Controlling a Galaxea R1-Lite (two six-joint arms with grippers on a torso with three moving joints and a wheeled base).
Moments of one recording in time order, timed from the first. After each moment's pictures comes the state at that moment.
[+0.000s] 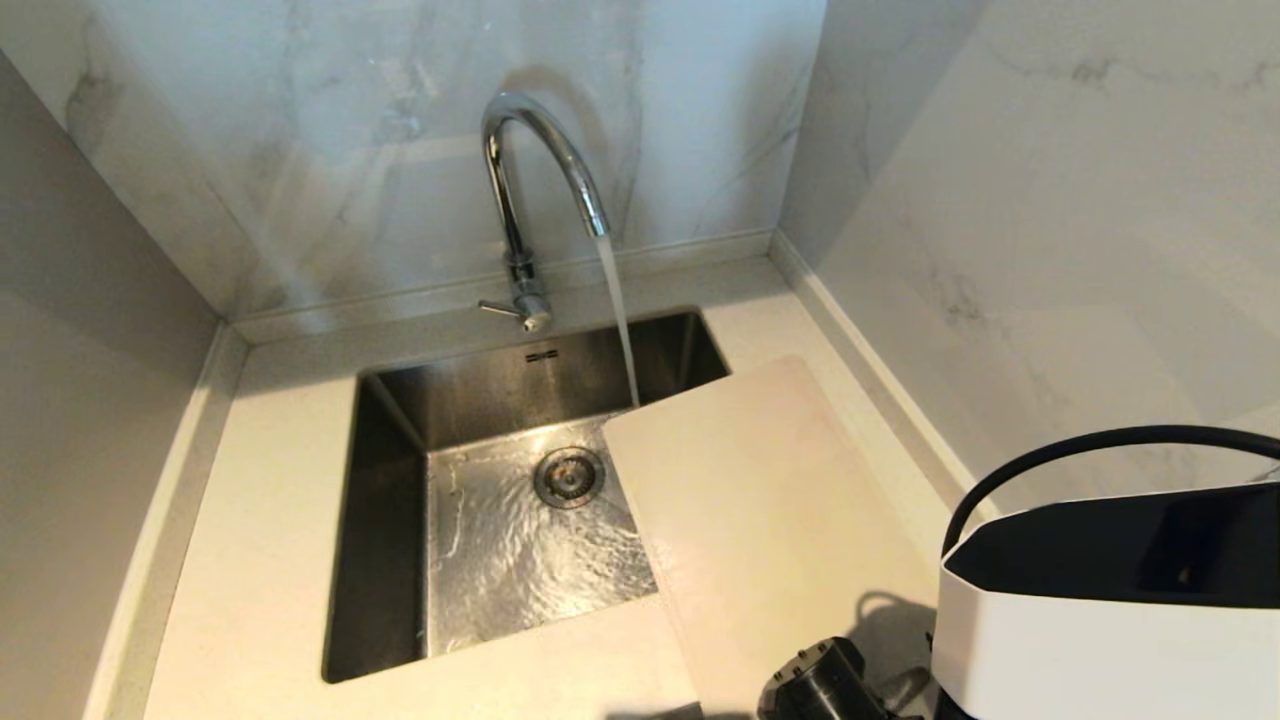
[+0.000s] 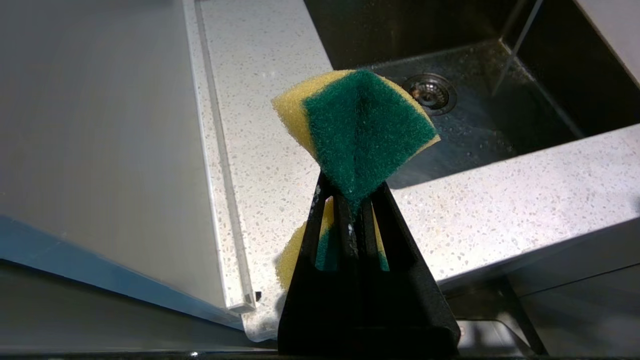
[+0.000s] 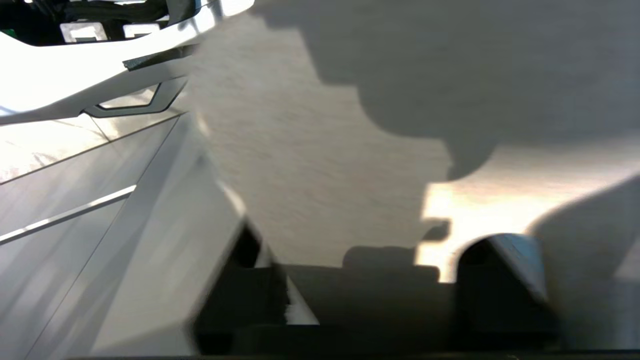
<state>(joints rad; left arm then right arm) 0.00 0.00 0.00 0.00 0.00 -0.02 0.63 2.19 -0.35 -0.74 -0.16 -0.95</state>
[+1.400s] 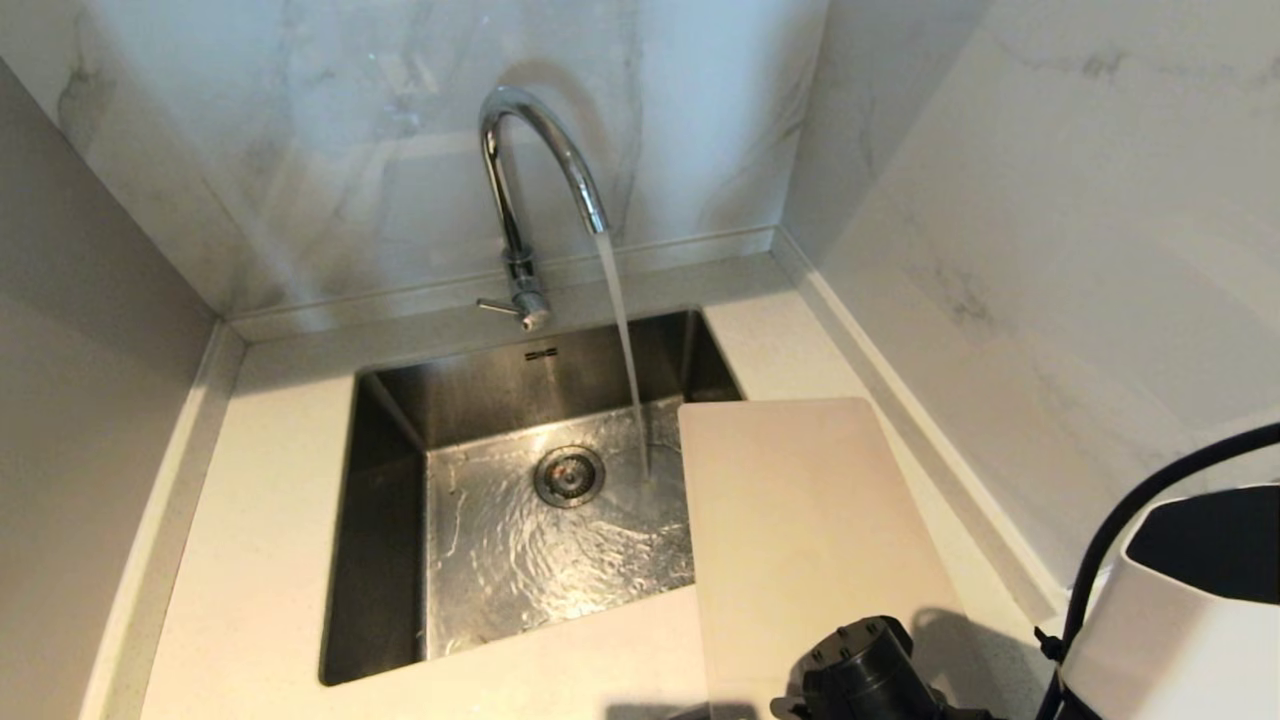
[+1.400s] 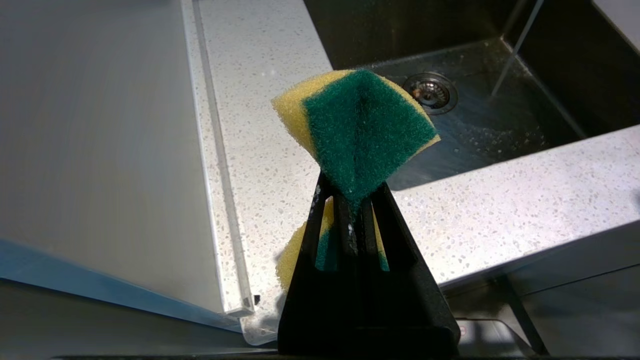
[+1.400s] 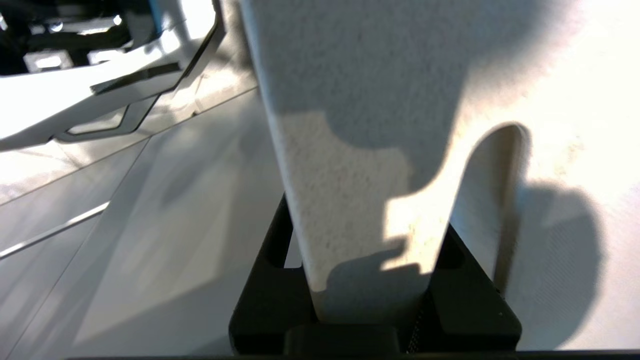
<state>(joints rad) 0.00 0.00 0.00 0.00 0.00 -0.02 0.64 1.94 -0.30 -0.72 -0.19 -0.95</state>
